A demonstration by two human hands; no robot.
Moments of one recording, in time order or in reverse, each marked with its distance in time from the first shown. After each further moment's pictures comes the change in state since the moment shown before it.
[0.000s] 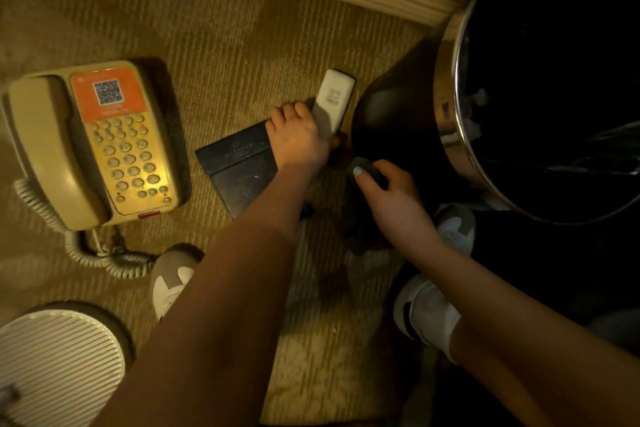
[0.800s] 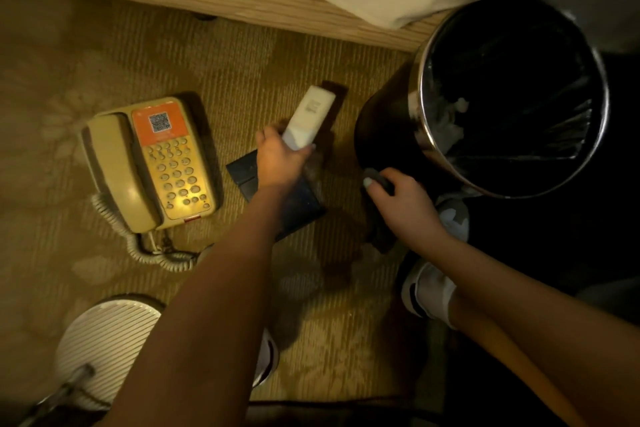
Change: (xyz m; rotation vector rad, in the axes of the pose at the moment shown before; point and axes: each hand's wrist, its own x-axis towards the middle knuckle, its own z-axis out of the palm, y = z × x) left_hand -0.039 -0.039 -0.061 -0.643 0.009 -0.161; right_hand -0.045 -0.025 -0.021 -0.144 -0.028 -0.095
